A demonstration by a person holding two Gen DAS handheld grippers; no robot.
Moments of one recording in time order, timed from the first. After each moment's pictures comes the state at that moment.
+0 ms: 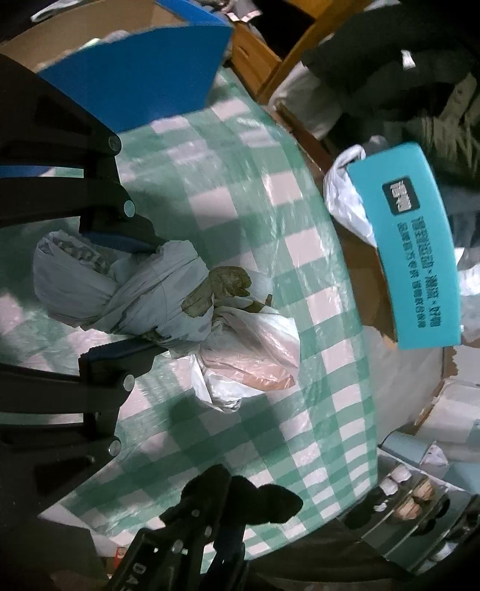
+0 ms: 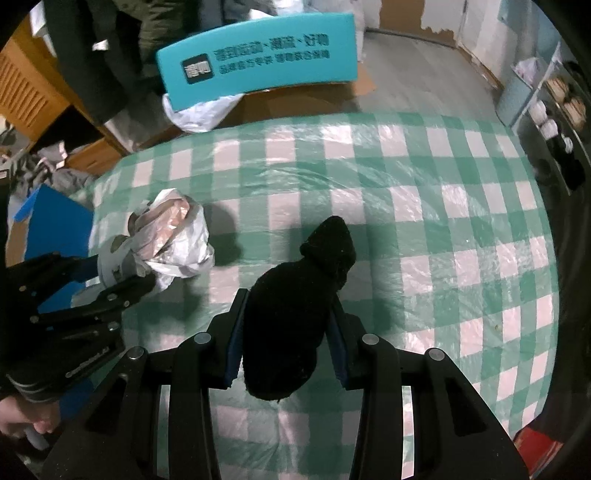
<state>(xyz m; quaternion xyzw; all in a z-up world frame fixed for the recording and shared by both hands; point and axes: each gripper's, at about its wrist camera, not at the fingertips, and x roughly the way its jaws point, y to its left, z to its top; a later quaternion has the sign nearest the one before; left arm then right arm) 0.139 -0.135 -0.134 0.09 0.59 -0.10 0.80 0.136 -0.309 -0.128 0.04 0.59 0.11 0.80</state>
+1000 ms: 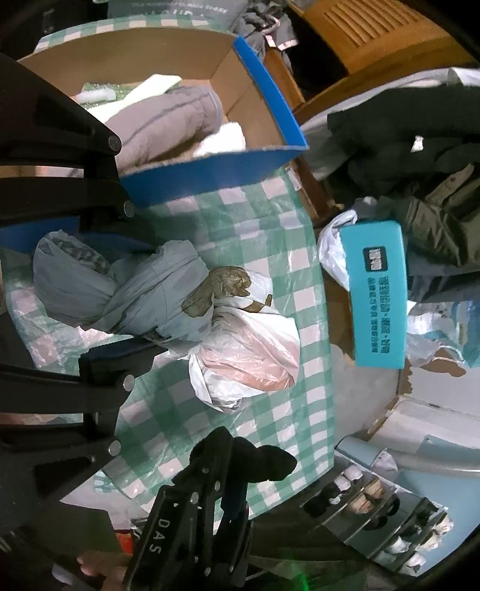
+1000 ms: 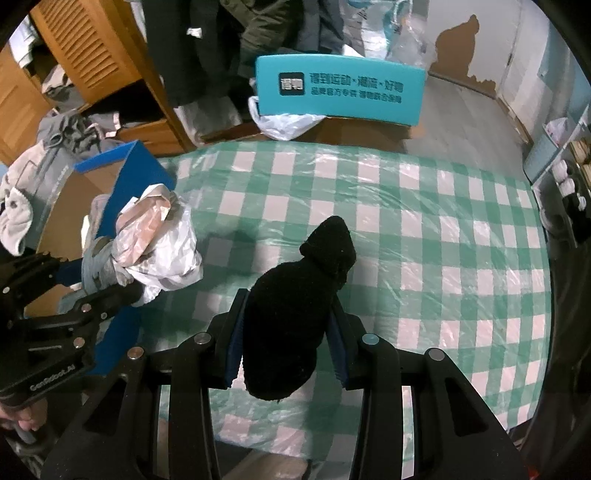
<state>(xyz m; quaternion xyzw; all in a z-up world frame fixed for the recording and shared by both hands) 0.047 -0.072 -0.062 0.04 0.53 -0.07 0.84 0.079 -0.245 -0.072 -0.01 0.55 0.19 0.82</state>
